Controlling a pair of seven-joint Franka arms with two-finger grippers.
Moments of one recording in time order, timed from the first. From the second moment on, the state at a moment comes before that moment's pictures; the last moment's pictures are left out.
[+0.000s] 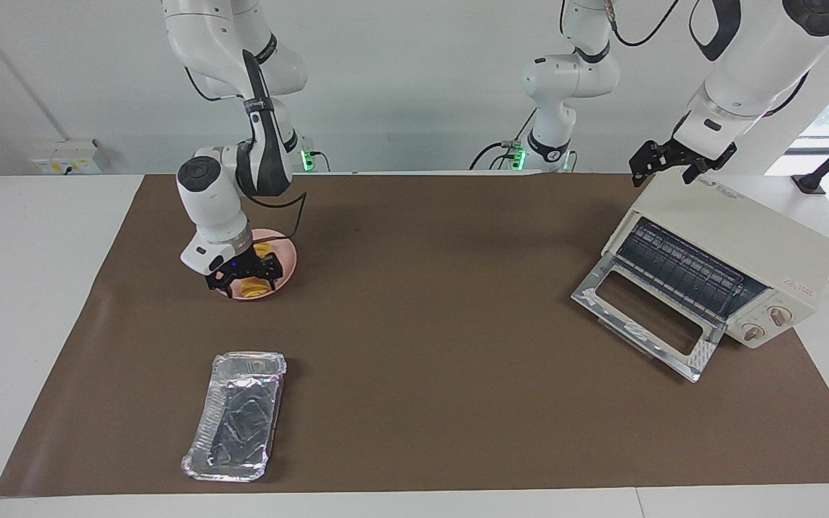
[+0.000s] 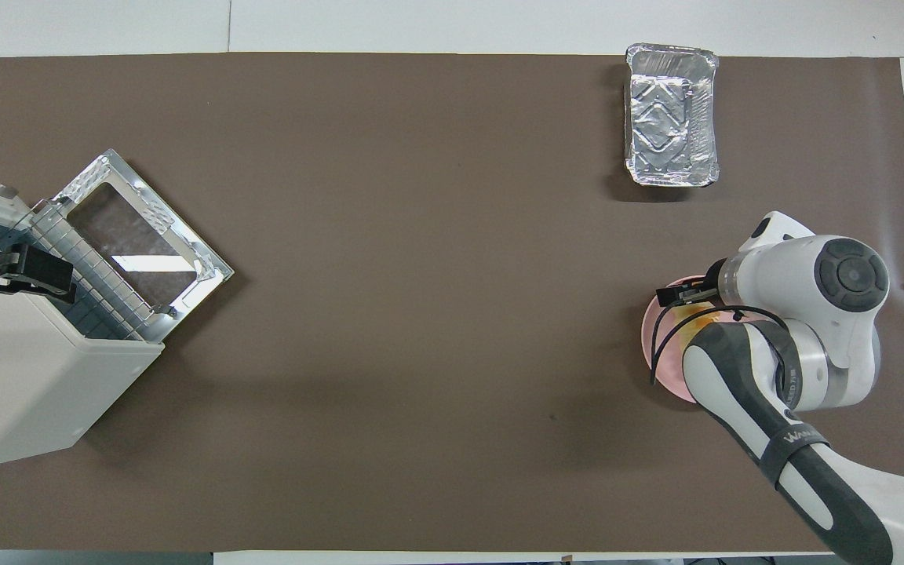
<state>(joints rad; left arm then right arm) -0.01 -0.04 -0.06 -1.63 0.03 1.41 -0.04 0.09 0.11 -0.04 -2.33 -0.02 2.52 -0.13</state>
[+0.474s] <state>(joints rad) -0.01 -0.04 -0.06 -1.63 0.03 1.41 -0.04 0.09 0.11 -0.04 -2.33 -0.02 2.53 -0.13</state>
